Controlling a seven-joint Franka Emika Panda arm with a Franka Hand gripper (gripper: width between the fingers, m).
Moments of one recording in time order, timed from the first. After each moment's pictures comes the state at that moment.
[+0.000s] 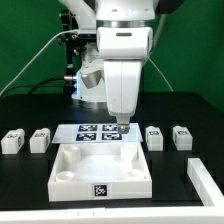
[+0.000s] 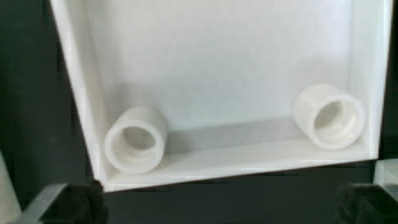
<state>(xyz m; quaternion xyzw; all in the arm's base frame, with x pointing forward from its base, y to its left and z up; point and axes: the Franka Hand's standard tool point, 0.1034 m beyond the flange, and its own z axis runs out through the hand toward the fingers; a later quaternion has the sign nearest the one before) 0.521 0.032 0.102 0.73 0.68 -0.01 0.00</state>
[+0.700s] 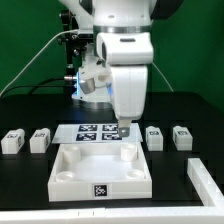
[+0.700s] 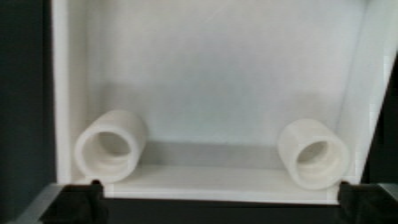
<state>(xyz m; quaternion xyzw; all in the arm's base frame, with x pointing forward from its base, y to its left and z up) 0.471 0.021 0.072 0.69 0.72 -0.01 0.00</state>
